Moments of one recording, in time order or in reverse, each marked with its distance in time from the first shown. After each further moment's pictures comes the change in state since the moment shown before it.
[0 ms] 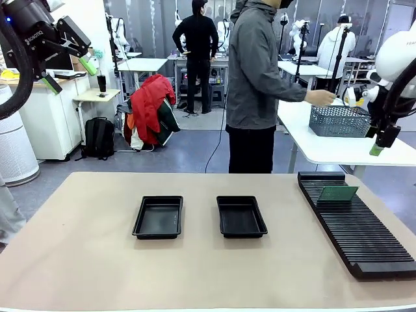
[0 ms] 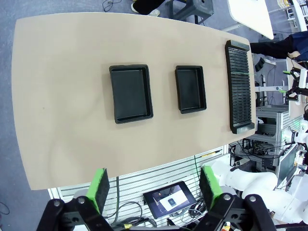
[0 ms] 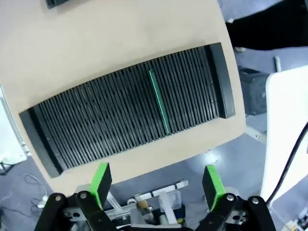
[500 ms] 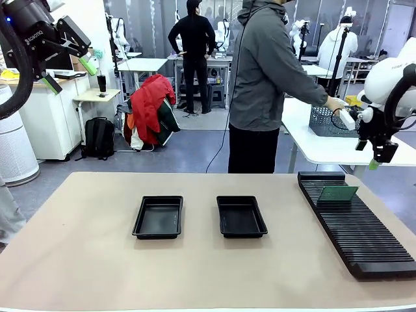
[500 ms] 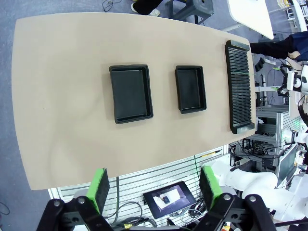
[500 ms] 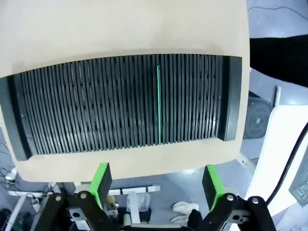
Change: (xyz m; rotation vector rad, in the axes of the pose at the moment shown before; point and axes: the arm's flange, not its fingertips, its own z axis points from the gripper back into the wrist) left arm 0.000 0.000 0.000 0.000 0.000 0.000; right arm -0.005 -0.009 -0.056 0.008 0.007 0.255
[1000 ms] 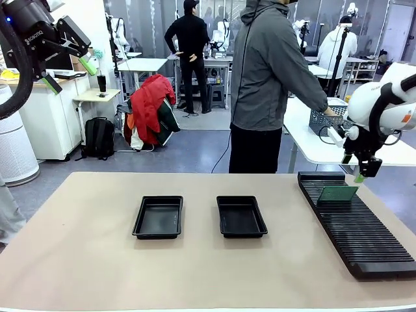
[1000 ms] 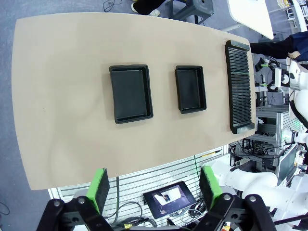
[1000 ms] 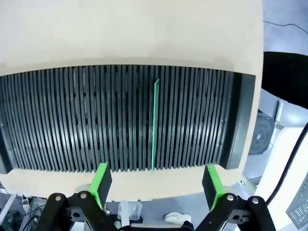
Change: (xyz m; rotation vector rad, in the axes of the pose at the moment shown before) left arm 0.000 0.000 0.000 0.000 0.000 0.000; right arm 0.011 -0.010 -0.060 0.016 -0.029 0.057
